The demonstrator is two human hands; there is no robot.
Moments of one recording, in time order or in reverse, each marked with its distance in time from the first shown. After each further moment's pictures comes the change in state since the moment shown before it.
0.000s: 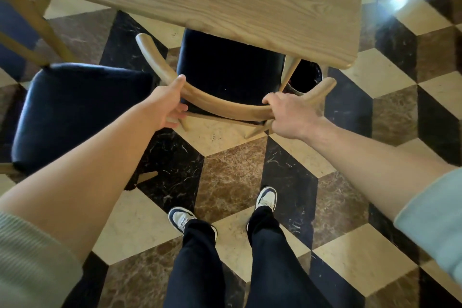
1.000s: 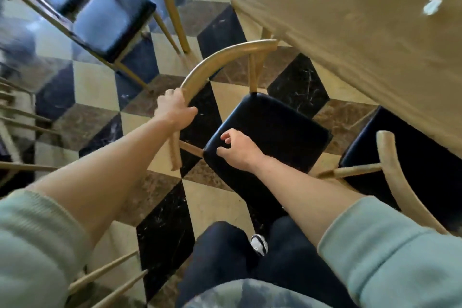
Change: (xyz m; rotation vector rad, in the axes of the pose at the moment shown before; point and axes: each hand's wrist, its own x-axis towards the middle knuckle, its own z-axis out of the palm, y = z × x) left_hand -0.043 -0.099 -0.478 0.459 0.737 0.033; right_hand 0.118 -0.559 -0.032 0.637 -0.494 -0.405
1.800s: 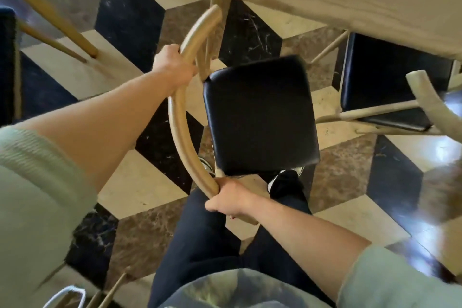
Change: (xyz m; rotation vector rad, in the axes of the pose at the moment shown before) left_hand 0.288 0.056 0.003 -0.121 -0.421 0.323; right_hand 0.148 -0.088 0.127 0.393 -0.068 0.558
